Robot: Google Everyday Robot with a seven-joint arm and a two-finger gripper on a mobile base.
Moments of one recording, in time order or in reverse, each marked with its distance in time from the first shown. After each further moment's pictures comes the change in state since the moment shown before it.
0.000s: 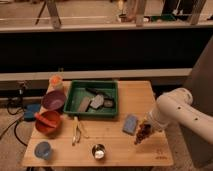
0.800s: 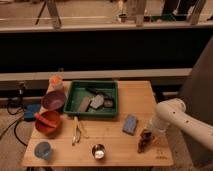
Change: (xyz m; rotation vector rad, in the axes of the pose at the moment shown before) arm 0.018 0.024 0.085 -0.075 -0.145 -0.199
